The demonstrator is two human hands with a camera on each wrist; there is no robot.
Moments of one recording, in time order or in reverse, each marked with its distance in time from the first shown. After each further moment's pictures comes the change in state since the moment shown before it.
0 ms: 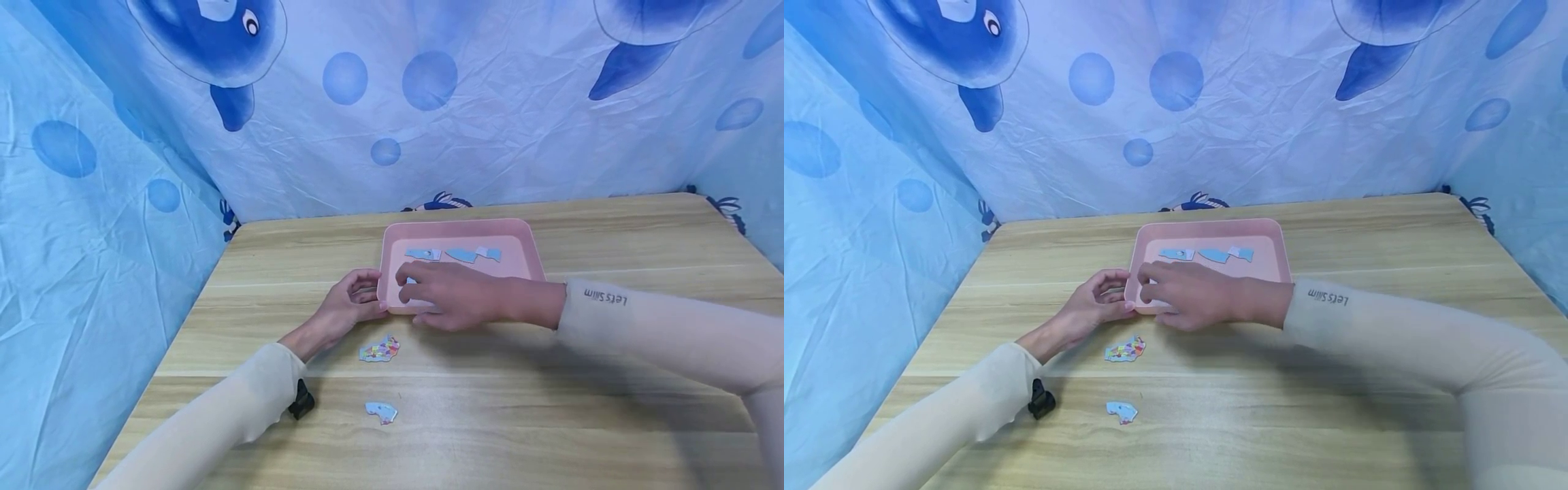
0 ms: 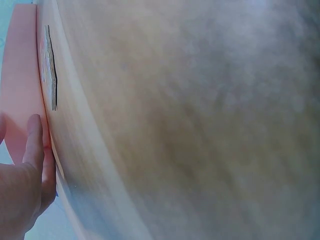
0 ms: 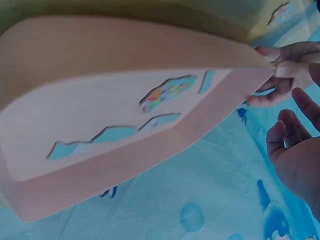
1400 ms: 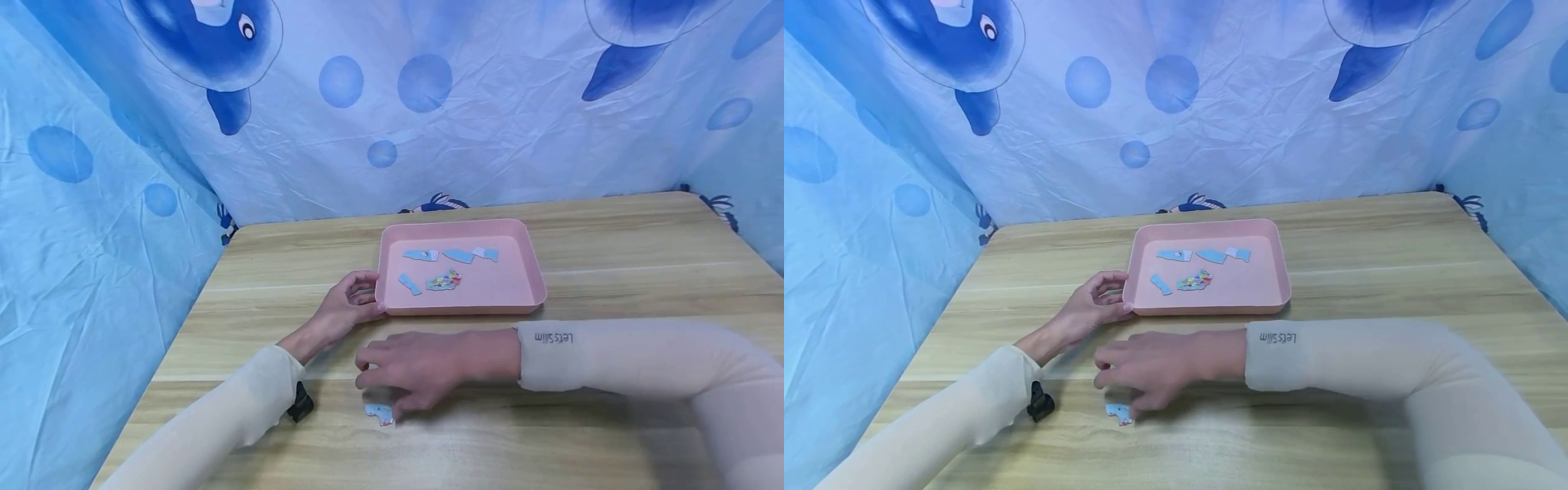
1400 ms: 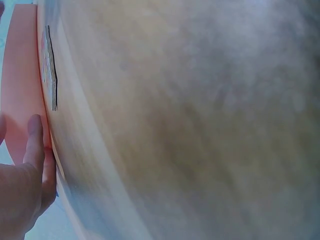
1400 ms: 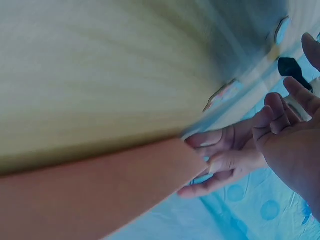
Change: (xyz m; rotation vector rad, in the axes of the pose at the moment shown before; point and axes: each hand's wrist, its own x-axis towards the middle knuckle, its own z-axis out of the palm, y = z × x) left_hand 0.000 -0.001 -0.001 0.038 0.006 0.004; right_hand 0.020 -0.067 0.044 -0.010 -0.183 -0.264
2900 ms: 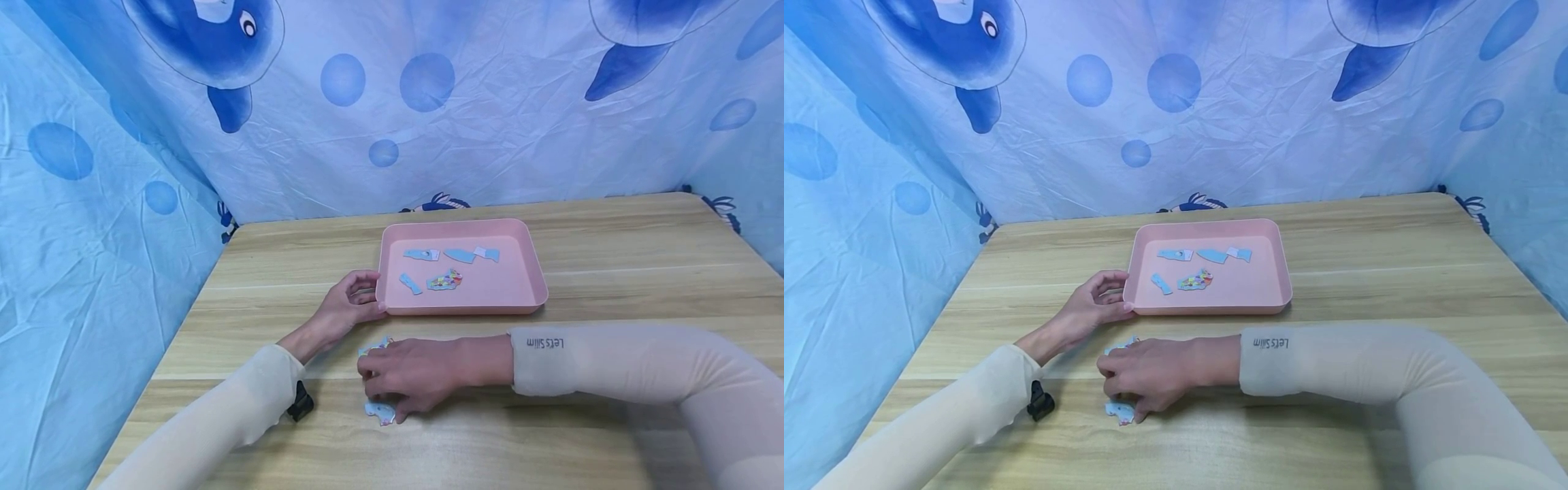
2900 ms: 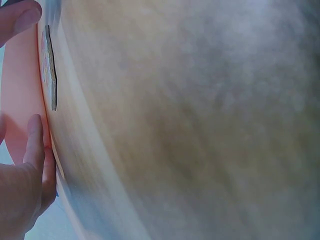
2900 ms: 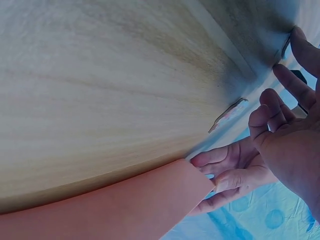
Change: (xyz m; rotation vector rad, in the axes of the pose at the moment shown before) left_hand 0.000 0.000 0.000 -0.030 0.002 -0.009; right_hand 0.006 -0.001 0.015 -0.005 -0.041 0.007
